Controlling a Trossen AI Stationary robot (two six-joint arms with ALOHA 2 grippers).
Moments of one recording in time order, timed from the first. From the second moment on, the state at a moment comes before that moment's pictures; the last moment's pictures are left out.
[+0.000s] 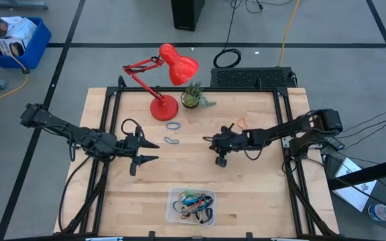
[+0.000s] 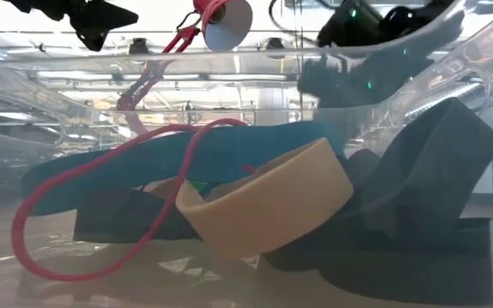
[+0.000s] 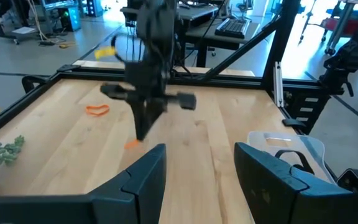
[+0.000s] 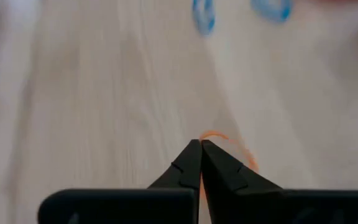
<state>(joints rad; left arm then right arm) -0.37 0.77 0.51 0.04 -0.32 -0.16 0.01 1.56 0.70 0.12 0.11 0.18</state>
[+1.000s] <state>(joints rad) -0.37 0.77 0.51 0.03 -0.32 -0.13 0.19 1.23 0.83 0.39 0.19 0.08</state>
